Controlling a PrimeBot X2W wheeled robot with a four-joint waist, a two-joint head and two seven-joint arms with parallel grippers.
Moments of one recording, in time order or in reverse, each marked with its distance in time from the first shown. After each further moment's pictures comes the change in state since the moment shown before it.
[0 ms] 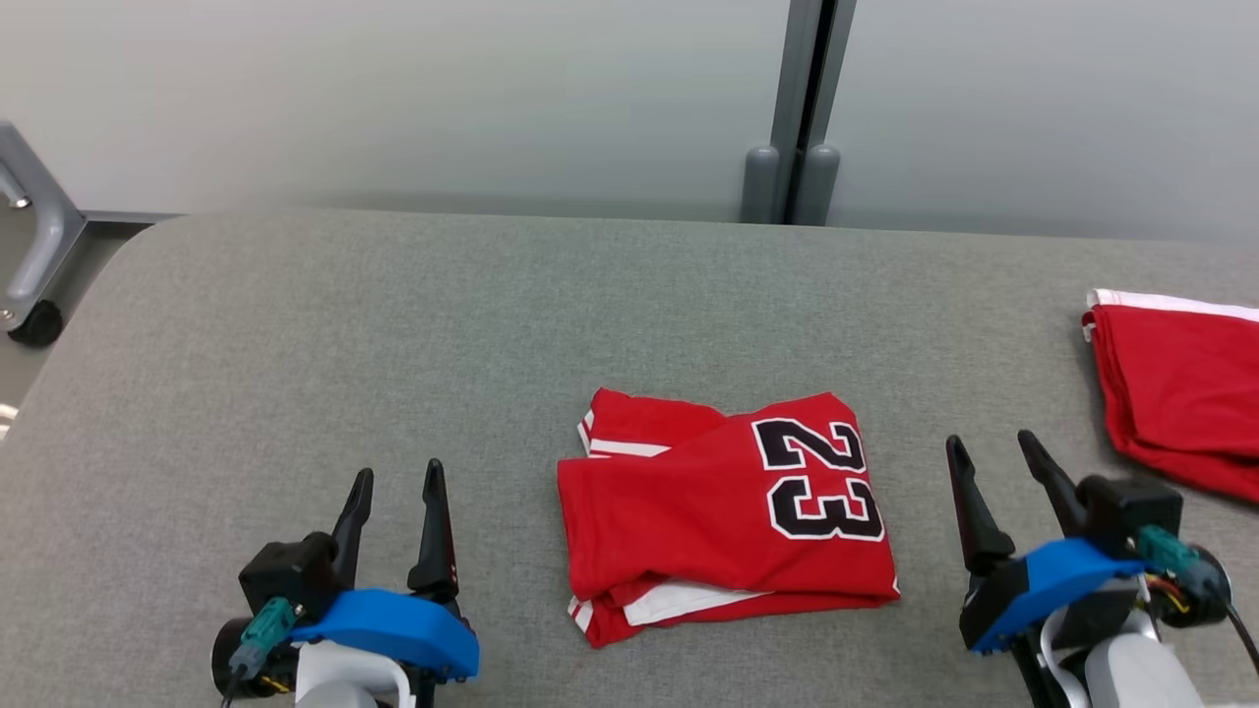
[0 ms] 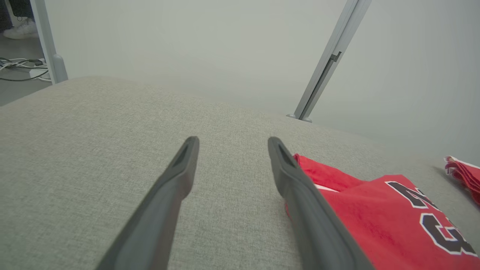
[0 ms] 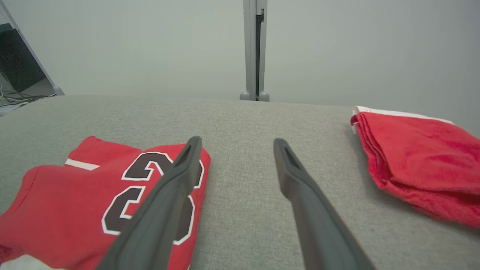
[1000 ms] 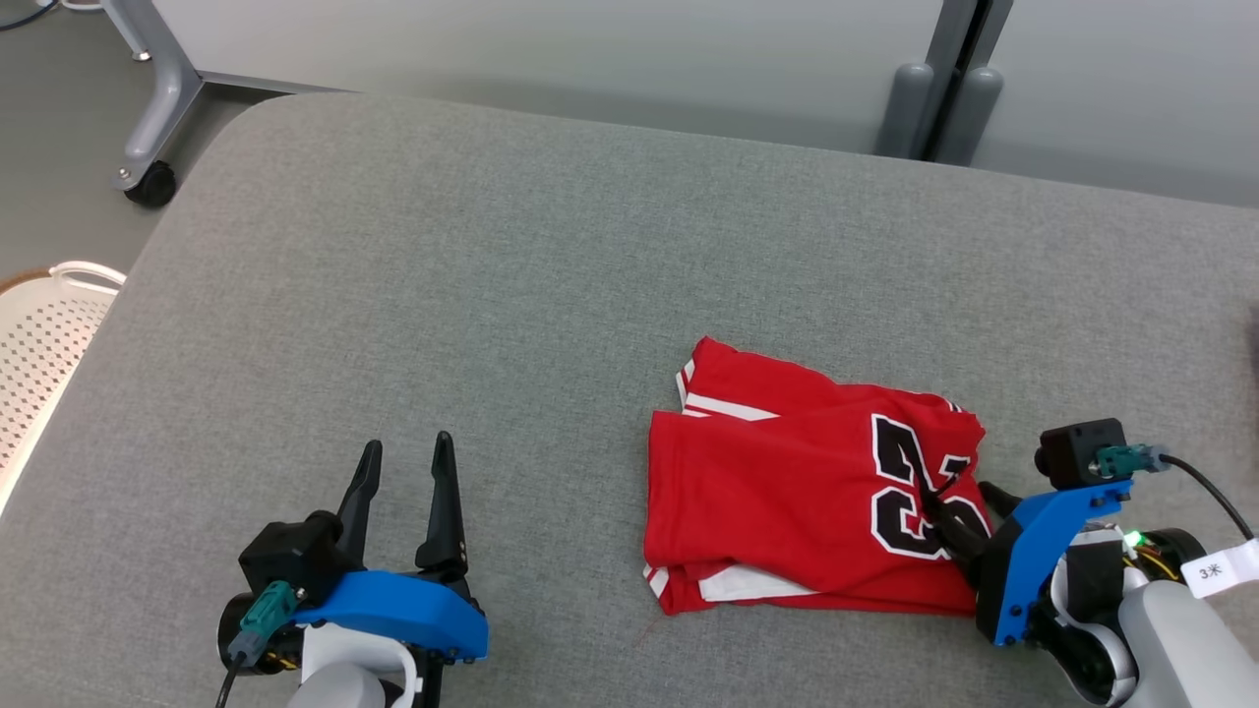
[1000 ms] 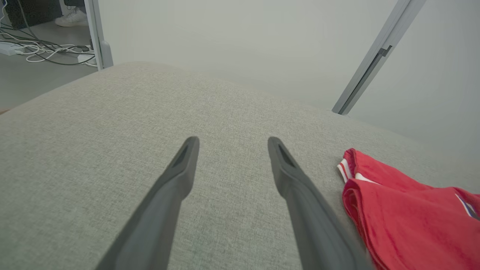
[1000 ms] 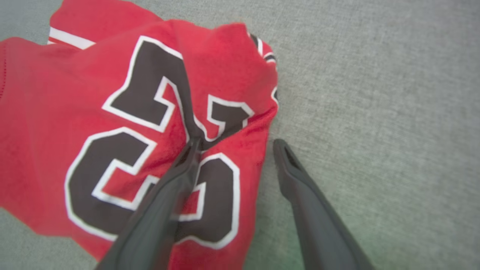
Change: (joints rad) left arm -0.026 0.002 -0.011 -0.048 0.000 0.003 0.003; right arm -0.128 -0.215 0.223 0.116 0.317 0.000 0.473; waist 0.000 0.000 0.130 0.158
